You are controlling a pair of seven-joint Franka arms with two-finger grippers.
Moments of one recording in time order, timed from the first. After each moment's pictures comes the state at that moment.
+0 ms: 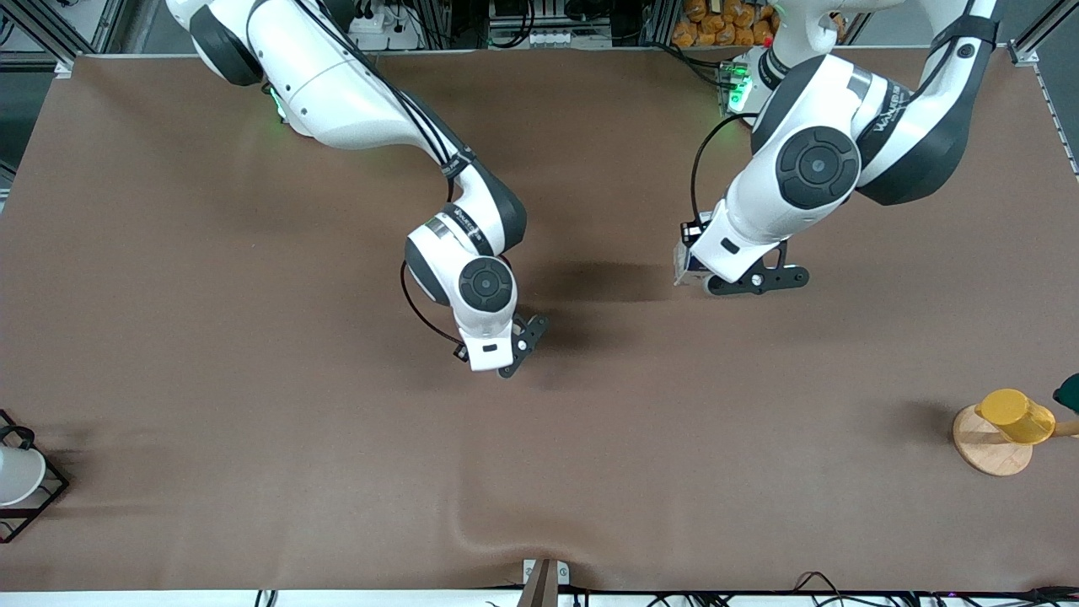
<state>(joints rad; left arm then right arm) -0.04 0.25 -0.47 -1.64 0.02 1.60 -0.60 0.60 0.85 0.07 -1.26 -0.12 1.94 -0.26</state>
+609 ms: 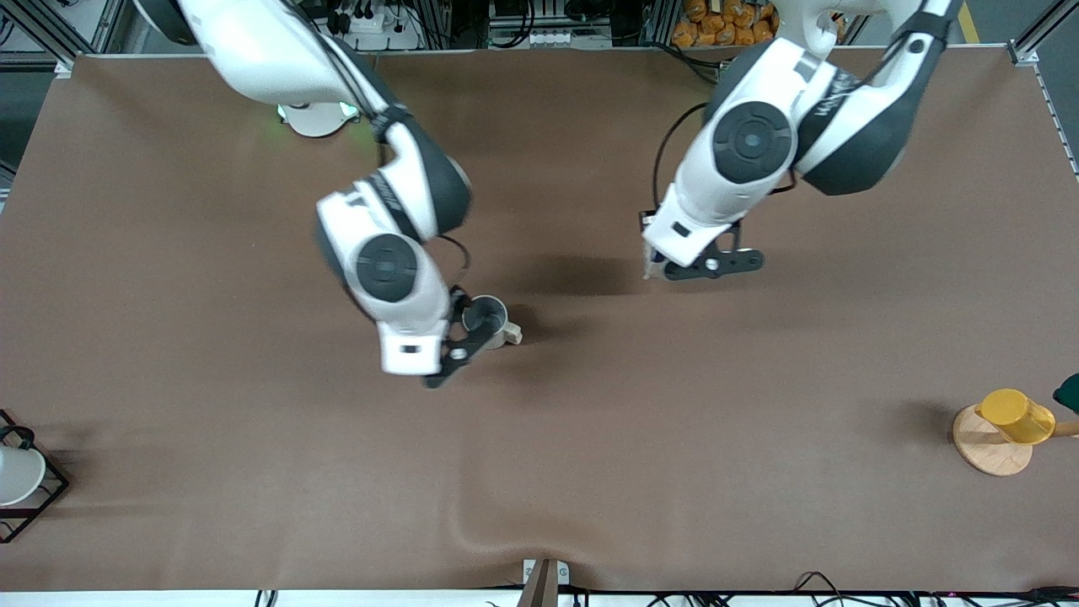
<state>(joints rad) -0.18 0.31 -0.48 -1.55 0.02 1.63 -0.74 0.44 0.60 0.05 -1.26 -0.03 1.77 -0.21</state>
